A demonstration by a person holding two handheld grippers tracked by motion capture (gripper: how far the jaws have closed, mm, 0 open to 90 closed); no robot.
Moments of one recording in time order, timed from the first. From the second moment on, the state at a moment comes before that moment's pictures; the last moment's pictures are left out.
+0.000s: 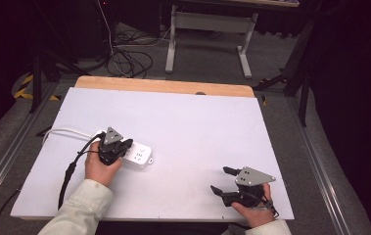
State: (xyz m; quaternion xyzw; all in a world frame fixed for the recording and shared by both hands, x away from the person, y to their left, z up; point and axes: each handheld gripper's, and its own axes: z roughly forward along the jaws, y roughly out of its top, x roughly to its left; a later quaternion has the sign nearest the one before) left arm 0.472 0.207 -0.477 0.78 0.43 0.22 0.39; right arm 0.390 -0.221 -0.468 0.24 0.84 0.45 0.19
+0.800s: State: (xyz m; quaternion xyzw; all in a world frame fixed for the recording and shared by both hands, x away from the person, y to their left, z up) left arm 0.459 0.207 -0.454 0.76 0.42 0.20 0.44; right arm 0.391 -0.221 -0.470 0.24 0.84 0.45 0.19
